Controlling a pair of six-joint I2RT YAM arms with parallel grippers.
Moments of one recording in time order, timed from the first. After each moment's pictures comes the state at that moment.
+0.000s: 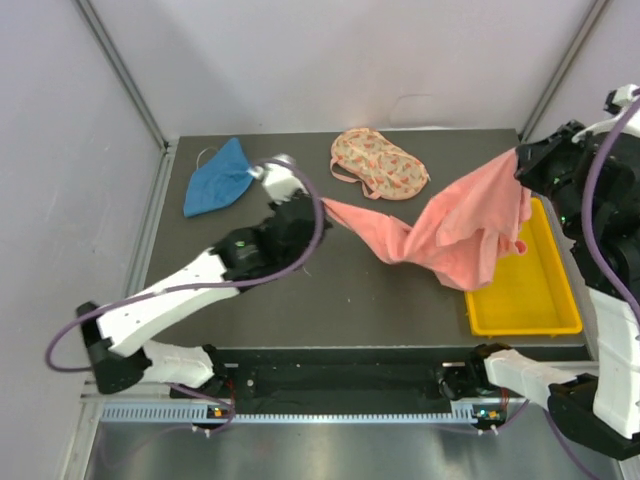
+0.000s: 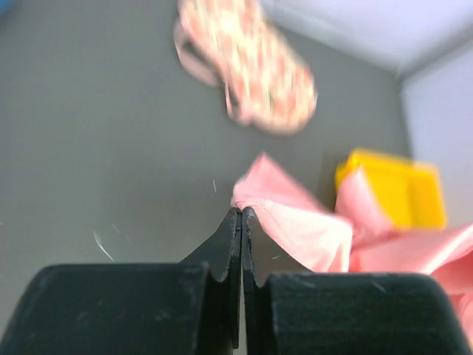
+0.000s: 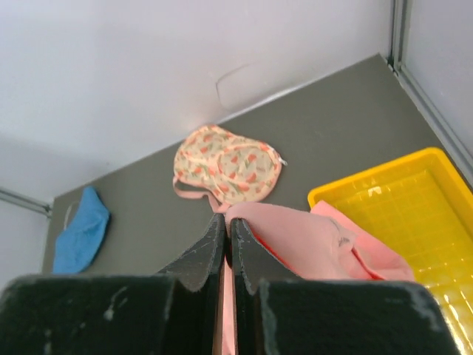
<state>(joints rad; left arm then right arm) -1.03 1.35 1.31 -0.48 -0.75 -0.89 0.30 1.06 1.85 -0.99 0.39 0.48</state>
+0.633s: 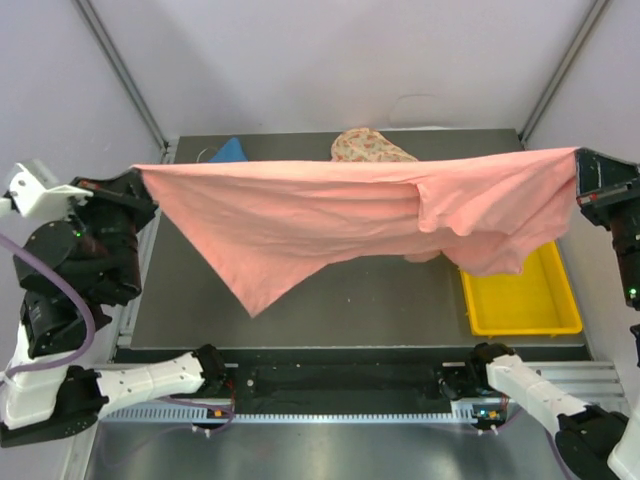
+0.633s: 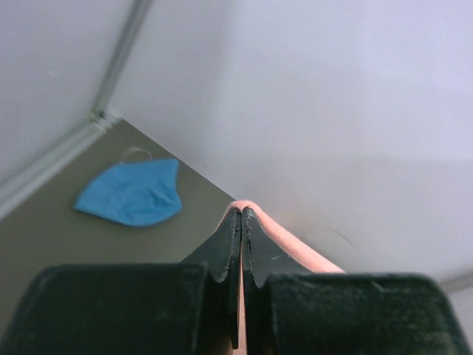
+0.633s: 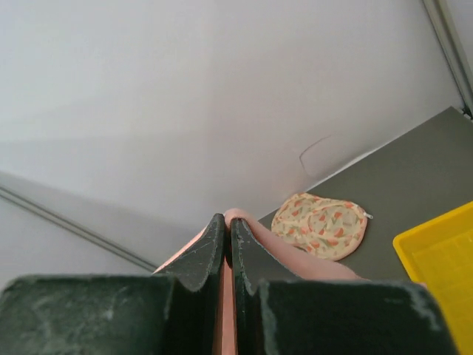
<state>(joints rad) -1.01 0.84 1.66 -0.63 -1.28 -0.49 0.30 0.88 1.93 -0.91 0.41 0.67</state>
